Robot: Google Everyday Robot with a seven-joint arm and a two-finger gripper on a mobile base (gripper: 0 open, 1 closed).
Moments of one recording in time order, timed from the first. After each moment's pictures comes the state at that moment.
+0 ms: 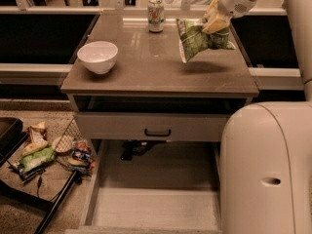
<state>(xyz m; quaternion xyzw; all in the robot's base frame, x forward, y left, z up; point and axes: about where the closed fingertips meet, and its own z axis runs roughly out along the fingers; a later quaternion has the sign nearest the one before) 0.745 -0.172 0.944 -0.69 0.65 0.00 0.32</state>
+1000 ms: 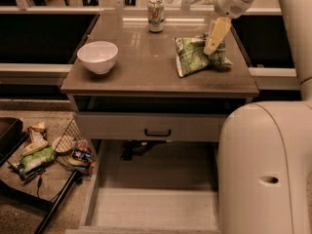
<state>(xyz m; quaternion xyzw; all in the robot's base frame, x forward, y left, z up) 0.754 -0.167 0.940 -0.69 0.65 -0.01 0.32</state>
